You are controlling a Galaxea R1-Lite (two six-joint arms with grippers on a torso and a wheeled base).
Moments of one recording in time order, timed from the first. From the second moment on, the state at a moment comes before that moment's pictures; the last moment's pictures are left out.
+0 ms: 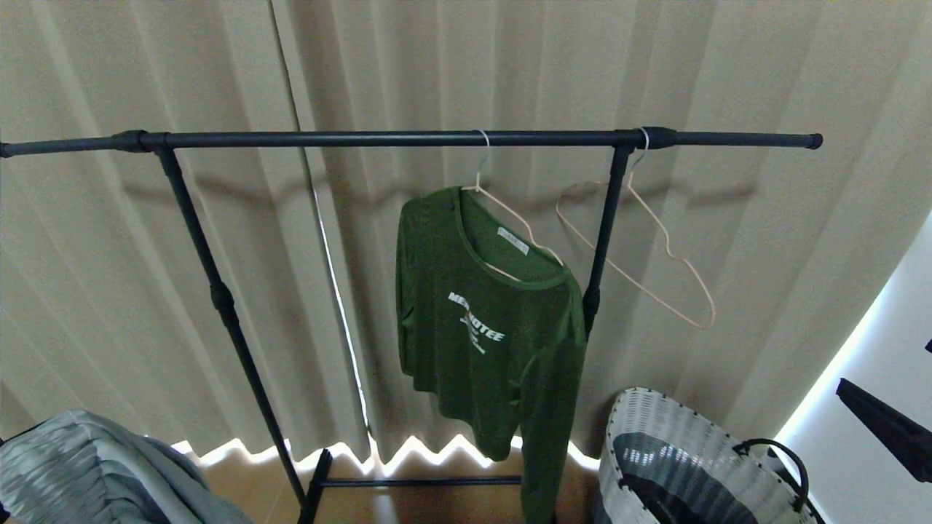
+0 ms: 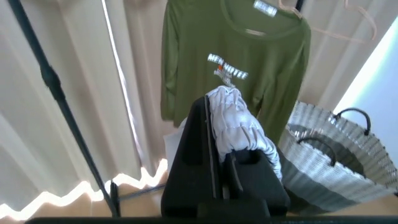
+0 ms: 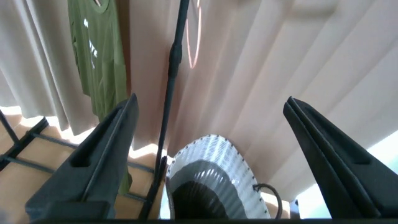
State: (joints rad) left arm -0.20 0.61 -0.28 -0.29 -0.13 -0.02; right arm -0.03 0.86 -0.24 -0.50 0.21 -0.19
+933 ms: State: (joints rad) left arm -0.20 0.61 -0.24 -0.29 -0.16 0.02; right arm -0.02 0.90 -0.28 -0.49 0.28 -0.08
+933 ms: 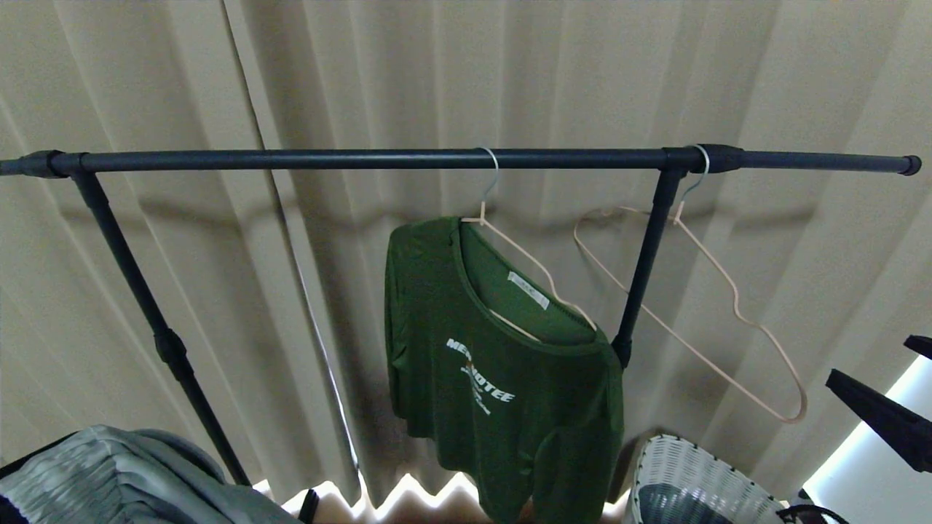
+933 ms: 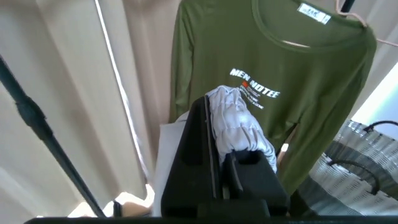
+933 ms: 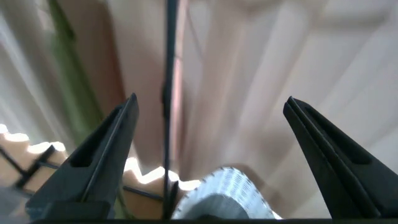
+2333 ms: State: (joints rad) left arm -0.20 0.64 -0.20 -0.29 -0.16 0.05; right arm 0.23 1.52 -1.03 0.12 0.02 -0.11
